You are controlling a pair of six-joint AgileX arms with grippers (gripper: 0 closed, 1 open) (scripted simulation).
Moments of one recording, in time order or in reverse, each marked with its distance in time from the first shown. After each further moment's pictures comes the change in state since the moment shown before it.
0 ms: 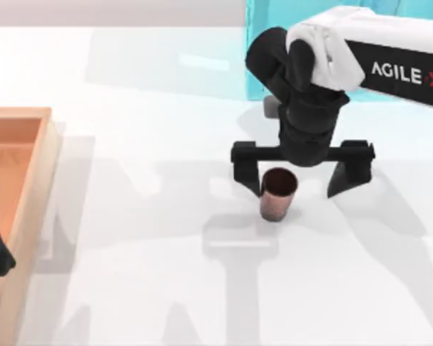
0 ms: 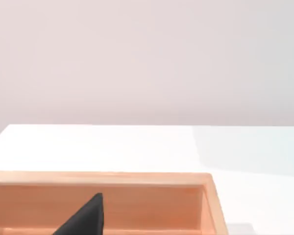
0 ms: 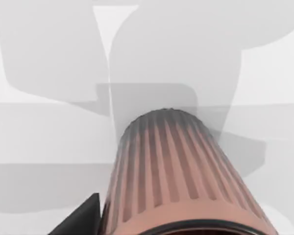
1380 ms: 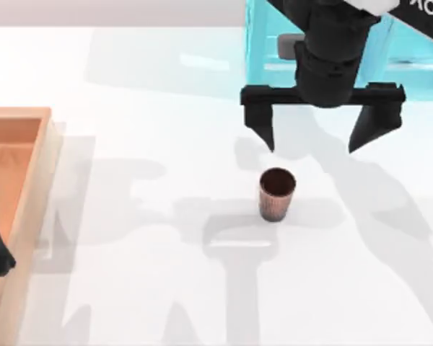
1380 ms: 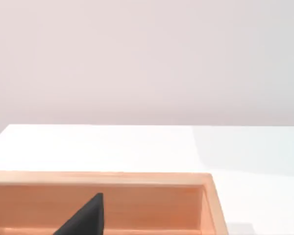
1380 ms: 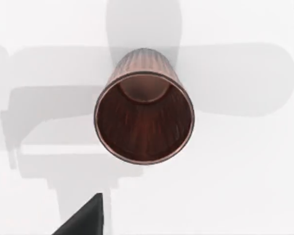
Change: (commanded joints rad) left arm 0.000 0.000 0.000 0.000 0.000 0.000; right arm -0.018 -0.039 0.332 -0.382 -0.001 -0.008
